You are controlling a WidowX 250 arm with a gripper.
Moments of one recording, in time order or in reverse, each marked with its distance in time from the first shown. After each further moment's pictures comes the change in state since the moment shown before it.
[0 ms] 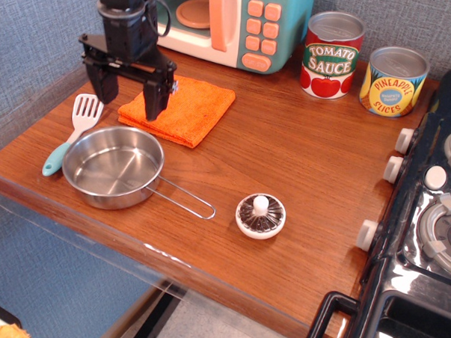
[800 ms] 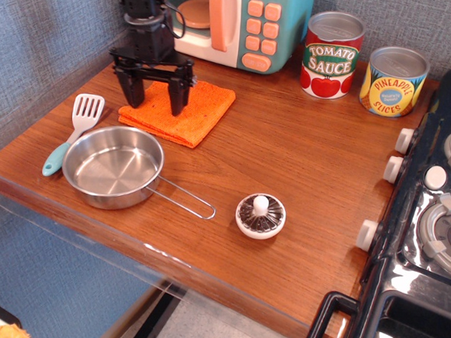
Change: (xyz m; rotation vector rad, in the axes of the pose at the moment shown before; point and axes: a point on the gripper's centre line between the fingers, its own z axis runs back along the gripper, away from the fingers) arm 0.055 -0.001 -0.052 -0.132 0.058 0.050
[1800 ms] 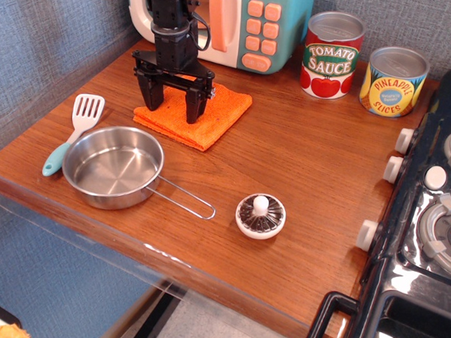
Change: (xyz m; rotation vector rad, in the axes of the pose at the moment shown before) arm 0.000 -0.012 -0.013 0.090 -0.002 -0.080
